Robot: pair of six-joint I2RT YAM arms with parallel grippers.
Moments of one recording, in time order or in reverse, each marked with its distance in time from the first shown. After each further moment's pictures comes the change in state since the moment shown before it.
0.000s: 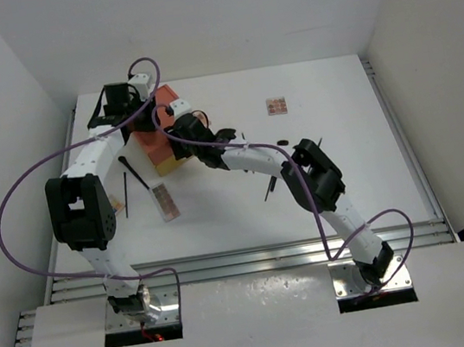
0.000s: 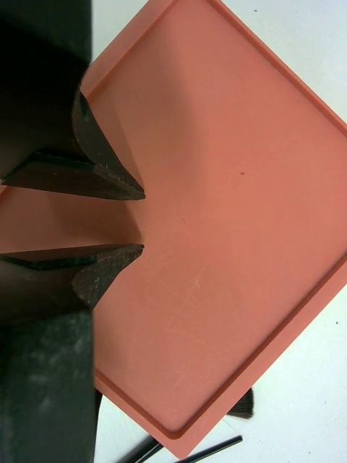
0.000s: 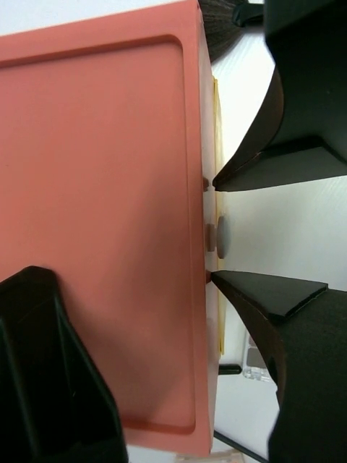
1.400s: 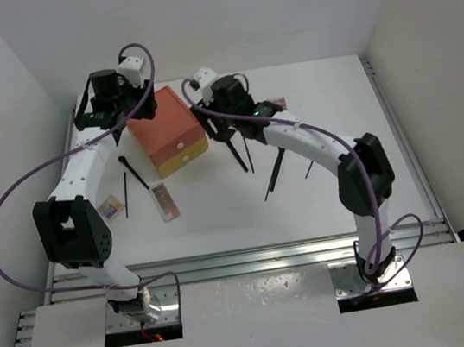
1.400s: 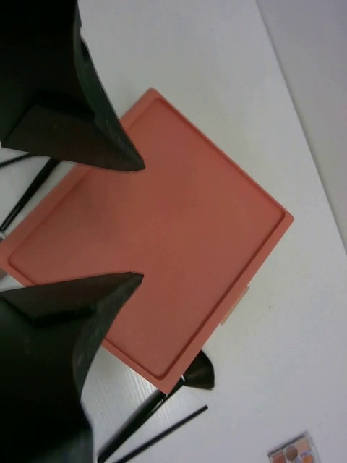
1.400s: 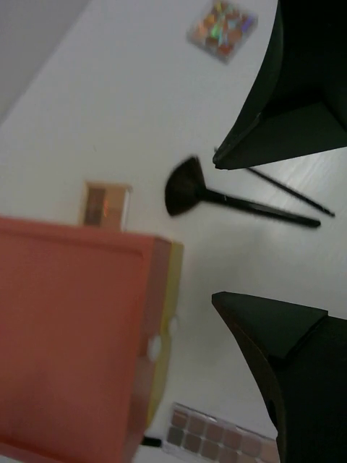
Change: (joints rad) left arm -0.017 -0.186 0.012 -0.010 -0.032 0.069; right arm -0.180 -0.394 -0.145 -0.230 -0.133 -0.362
